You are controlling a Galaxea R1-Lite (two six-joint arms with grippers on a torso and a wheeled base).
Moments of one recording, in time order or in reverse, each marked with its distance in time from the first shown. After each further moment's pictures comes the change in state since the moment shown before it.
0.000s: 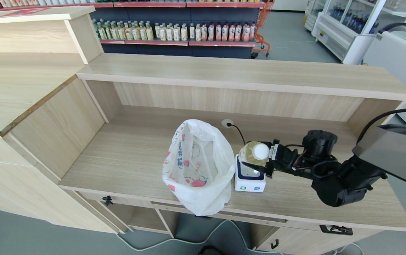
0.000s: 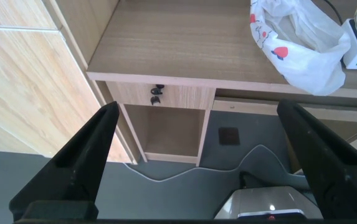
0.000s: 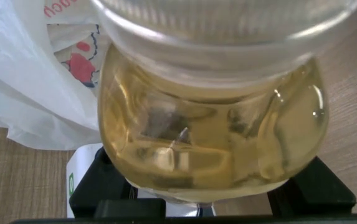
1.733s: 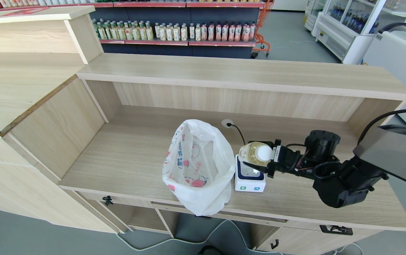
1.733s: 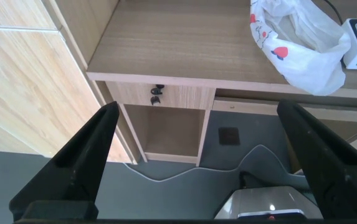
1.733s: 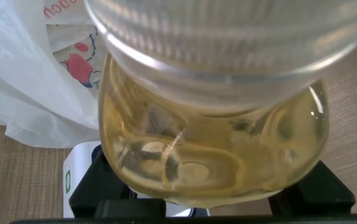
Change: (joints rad) left arm 0.000 0.000 0.000 0.000 0.000 0.000; right arm -0.001 0.009 0.011 -0.048 0.036 -0.044
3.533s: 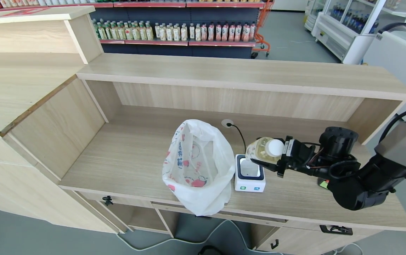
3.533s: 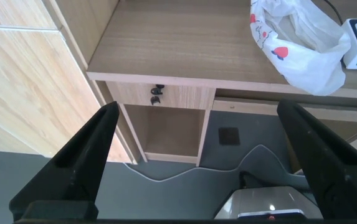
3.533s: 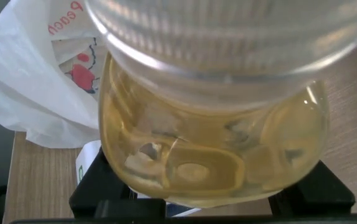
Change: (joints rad) left arm 0.000 0.000 0.000 0.000 0.000 0.000; right arm -0.029 -0.104 0.097 -0.004 -0.008 0.073
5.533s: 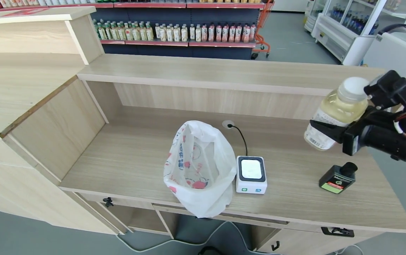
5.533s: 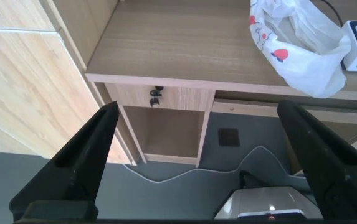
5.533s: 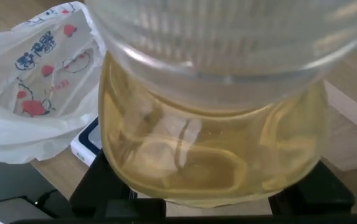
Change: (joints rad) left arm -0.001 0.000 0.000 0.000 0.000 0.000; right arm -0.008 -0.727 0.097 0.628 -0.604 0.348
